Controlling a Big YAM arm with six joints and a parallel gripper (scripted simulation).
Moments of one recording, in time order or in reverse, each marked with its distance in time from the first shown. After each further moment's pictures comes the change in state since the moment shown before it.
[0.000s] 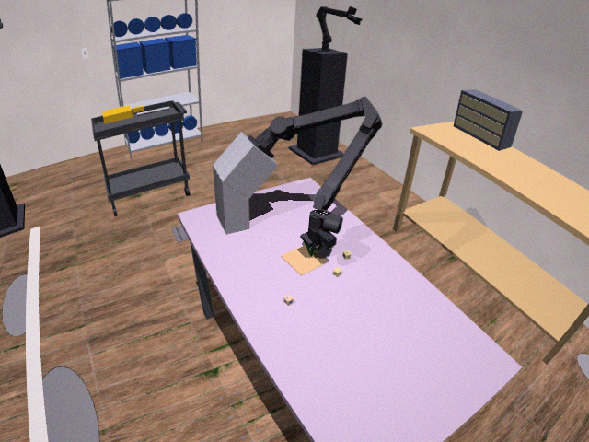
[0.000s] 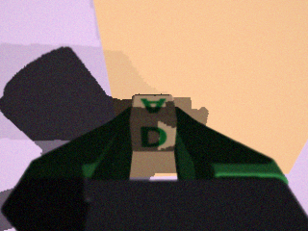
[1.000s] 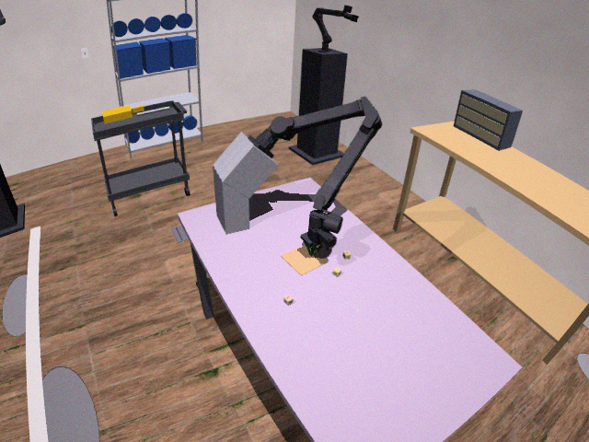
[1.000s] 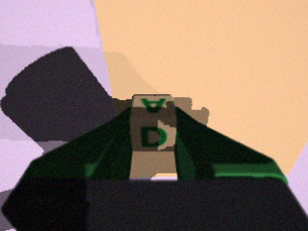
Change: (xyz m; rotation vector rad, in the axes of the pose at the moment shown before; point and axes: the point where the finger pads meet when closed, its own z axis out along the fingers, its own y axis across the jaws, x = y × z) arm 0.000 0.000 0.000 -0.001 -0.001 -0.001
